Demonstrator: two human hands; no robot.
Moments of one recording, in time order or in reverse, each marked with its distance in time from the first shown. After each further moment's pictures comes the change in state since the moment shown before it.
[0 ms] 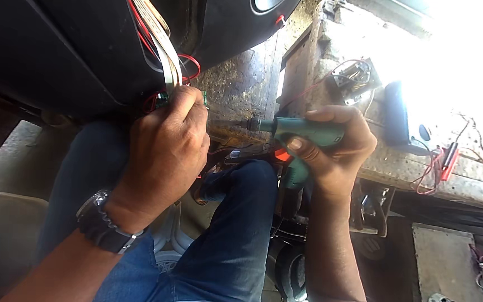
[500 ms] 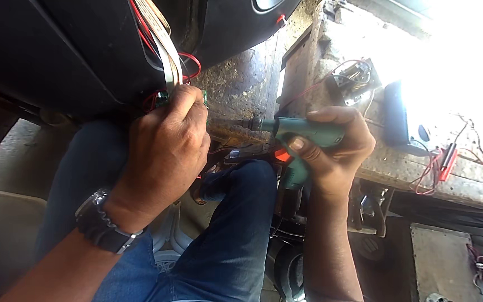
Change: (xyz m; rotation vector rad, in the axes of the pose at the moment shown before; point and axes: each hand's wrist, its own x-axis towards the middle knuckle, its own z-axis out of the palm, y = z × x) left_hand -0.001 0.000 0.000 -0.002 -0.002 -0.004; right_hand -0.002 0.002 0.000 0.012 0.024 0.012
